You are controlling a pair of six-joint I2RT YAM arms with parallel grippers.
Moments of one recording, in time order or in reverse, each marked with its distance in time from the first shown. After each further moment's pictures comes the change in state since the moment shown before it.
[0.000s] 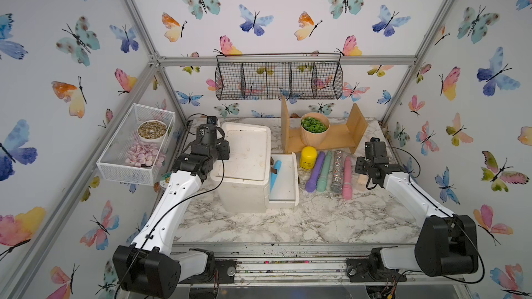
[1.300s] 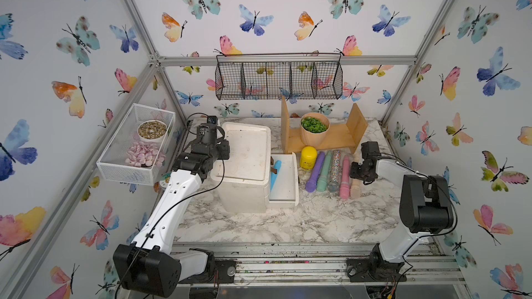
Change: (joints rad) left arm 0.000 0.011 0.017 -0.017 0.000 -0.001; right arm -0.072 0.333 0.108 -0.045 -0.243 -0.017
